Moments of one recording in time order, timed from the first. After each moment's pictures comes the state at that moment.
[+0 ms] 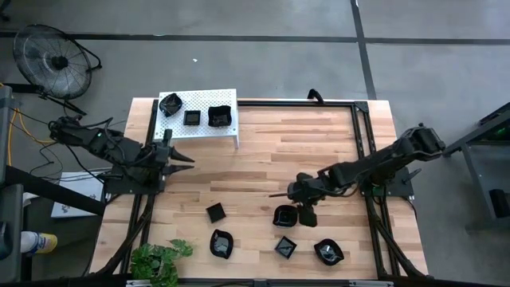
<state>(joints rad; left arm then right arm) -0.42 0.60 0.89 -0.63 -0.42 -0.01 0.31 1.47 0.90 -0.42 -0.08 0.47</state>
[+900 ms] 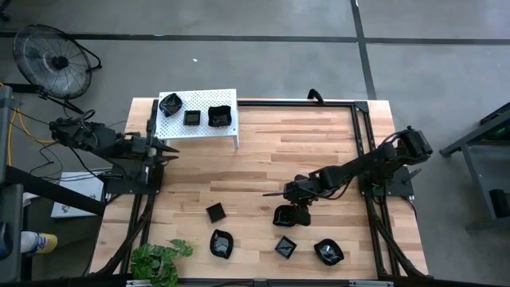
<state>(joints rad) -0.43 0.41 0.89 -0.69 -0.45 0.07 0.27 1.61 0.85 -0.32 -0.12 0.50</state>
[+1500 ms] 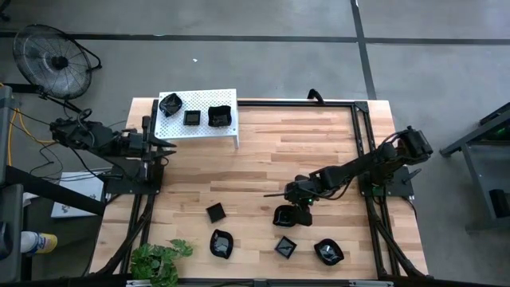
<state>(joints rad) -0.43 0.37 0.89 -0.73 -0.51 0.05 0.27 1.61 0.84 -0.32 -0.13 0.46</state>
